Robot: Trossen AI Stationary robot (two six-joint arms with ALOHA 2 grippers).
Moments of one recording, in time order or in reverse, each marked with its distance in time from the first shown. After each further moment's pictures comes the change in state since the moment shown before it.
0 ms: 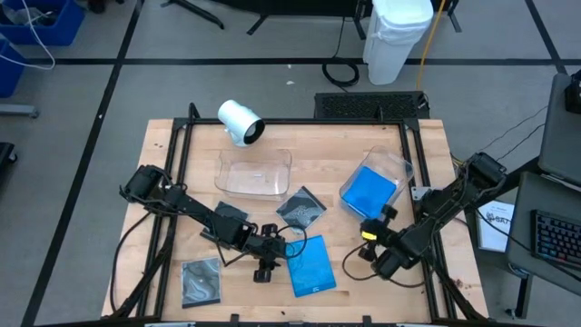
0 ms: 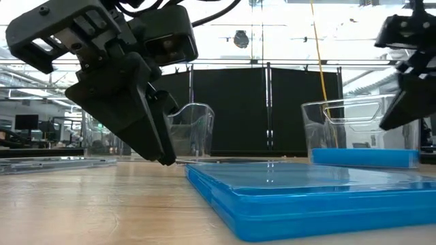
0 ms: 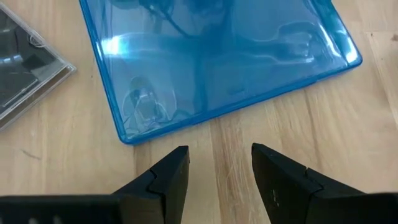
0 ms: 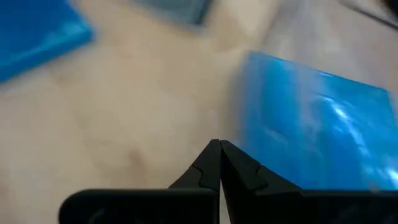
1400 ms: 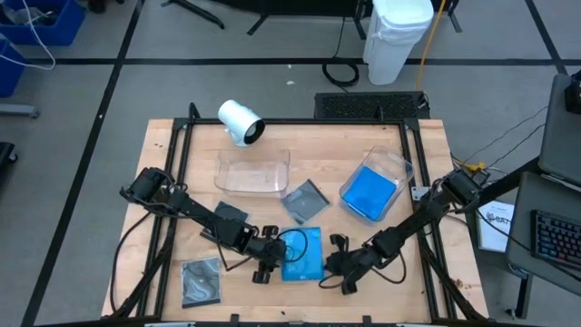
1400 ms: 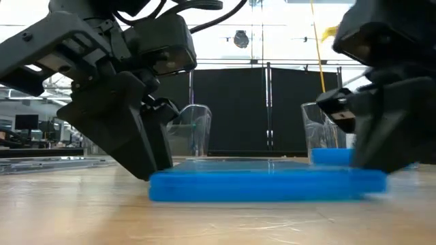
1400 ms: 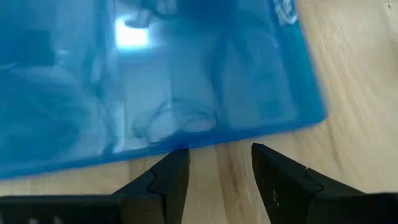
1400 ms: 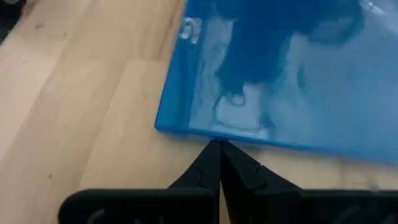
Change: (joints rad) left arm -0.019 0.045 0.001 0.005 0.003 0.029; right arm -0.164 0.286 -0.003 1.038 -0.424 -0.847
